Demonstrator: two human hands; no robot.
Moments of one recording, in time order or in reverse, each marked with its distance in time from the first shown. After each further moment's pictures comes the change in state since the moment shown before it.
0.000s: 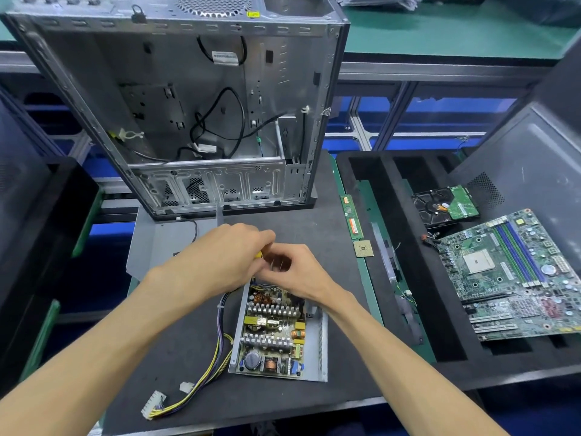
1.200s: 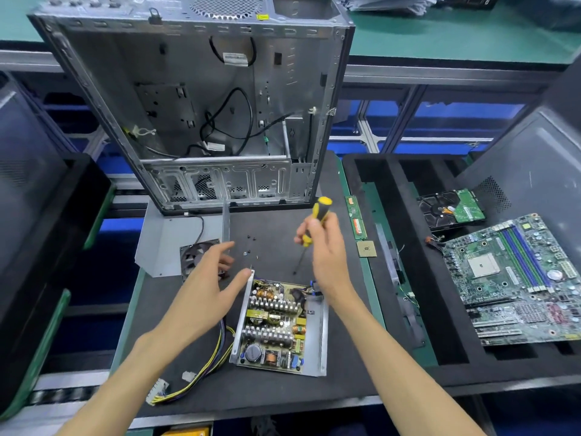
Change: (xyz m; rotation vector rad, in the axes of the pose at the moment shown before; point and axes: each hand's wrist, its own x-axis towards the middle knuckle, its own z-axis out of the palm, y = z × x) left_hand -0.050 -0.018 0.107 -0.786 0.376 -0.437; right_hand -0.009 -0.011 -0.017 0.341 0.471 0.109
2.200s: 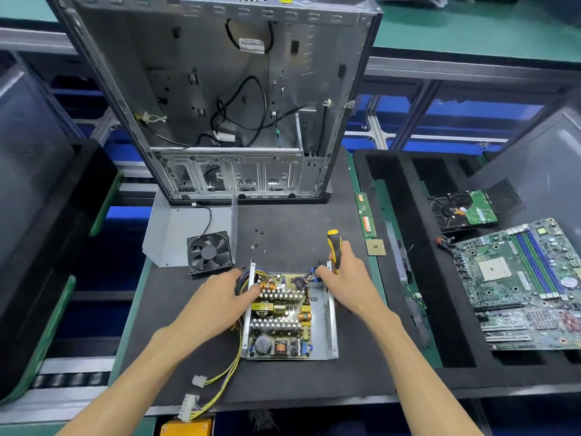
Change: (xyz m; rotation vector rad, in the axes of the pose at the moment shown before) left_hand -0.004 -0.005 0.016 0.224 -0.181 -0.155; right_hand -0.018 0.035 -0.047 -0.720 -0.208 0.328
